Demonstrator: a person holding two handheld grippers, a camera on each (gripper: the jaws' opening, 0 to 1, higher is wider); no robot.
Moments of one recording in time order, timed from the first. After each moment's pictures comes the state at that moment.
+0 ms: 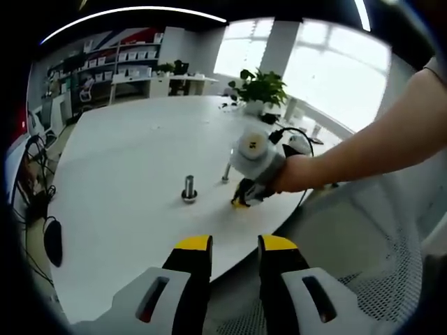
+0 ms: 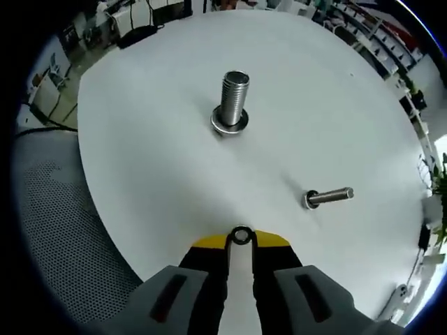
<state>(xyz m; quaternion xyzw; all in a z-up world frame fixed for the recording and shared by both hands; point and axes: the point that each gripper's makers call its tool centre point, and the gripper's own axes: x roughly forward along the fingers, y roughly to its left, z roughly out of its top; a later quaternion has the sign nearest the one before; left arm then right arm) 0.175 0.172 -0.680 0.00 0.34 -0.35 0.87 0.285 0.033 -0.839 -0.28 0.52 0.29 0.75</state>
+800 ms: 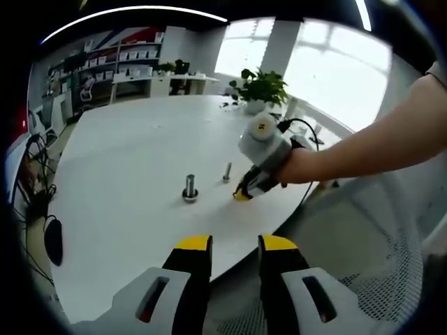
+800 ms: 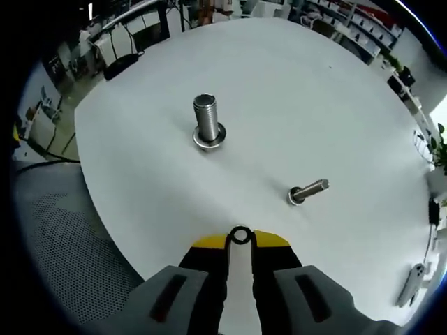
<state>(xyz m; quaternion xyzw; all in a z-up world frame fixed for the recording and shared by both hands) 0.175 0.173 -0.681 0.00 0.34 -0.35 0.87 0.294 0.024 -0.819 -0.22 0.51 0.27 0.79</state>
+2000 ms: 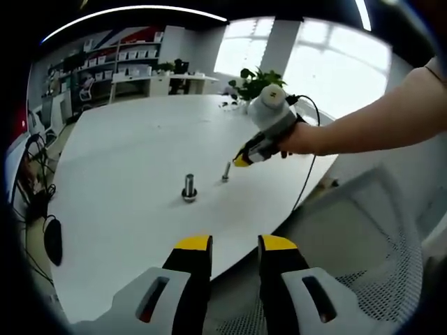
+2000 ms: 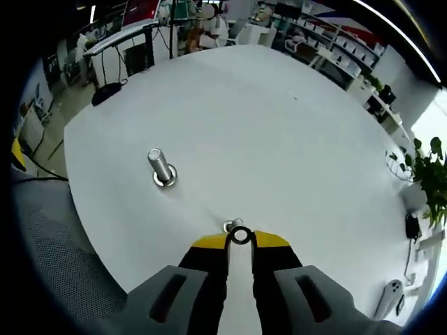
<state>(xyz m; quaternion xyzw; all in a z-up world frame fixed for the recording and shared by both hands) 0.174 0.173 -0.681 0.00 0.34 -0.35 0.87 0.349 0.003 -0.773 -0.25 0.44 0.25 0.83</state>
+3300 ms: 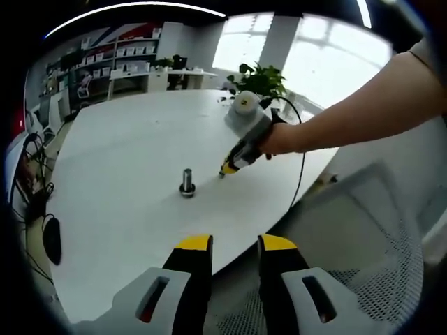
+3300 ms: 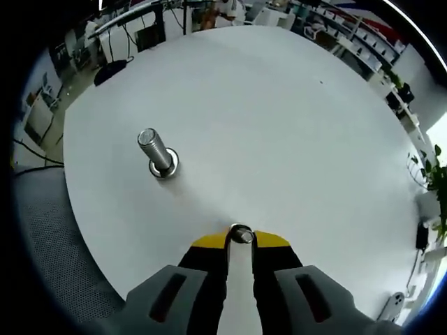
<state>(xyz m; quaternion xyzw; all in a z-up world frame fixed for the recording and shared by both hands) 0.171 0.172 -0.687 0.00 0.36 -0.36 0.86 0.353 0.015 -0.817 -0.27 0.49 0.28 0.79</state>
